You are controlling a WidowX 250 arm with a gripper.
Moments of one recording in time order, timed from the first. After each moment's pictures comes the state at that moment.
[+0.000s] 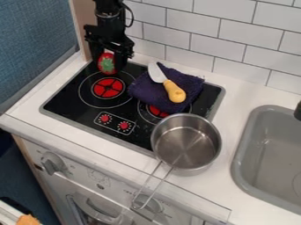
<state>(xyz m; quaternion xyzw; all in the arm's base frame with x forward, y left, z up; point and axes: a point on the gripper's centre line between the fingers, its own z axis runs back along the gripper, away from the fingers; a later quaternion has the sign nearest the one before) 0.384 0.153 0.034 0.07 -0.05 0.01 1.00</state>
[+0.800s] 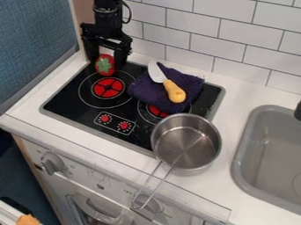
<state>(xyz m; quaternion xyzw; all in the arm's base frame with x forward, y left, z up) 0.380 0.155 0.038 0.06 -0.01 0.04 1.00</state>
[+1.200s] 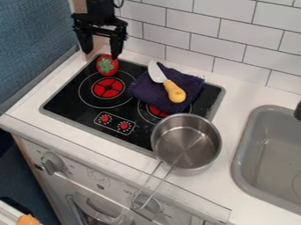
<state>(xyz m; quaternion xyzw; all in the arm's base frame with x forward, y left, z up) 0.371 0.162 0.066 0.03 -0.01 0.10 0.99</state>
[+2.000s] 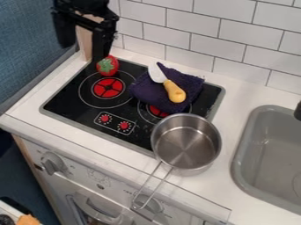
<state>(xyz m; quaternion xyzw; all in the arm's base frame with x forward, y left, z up) 0.259 0.095 0.148 0.08 0.03 -0.01 1.00</state>
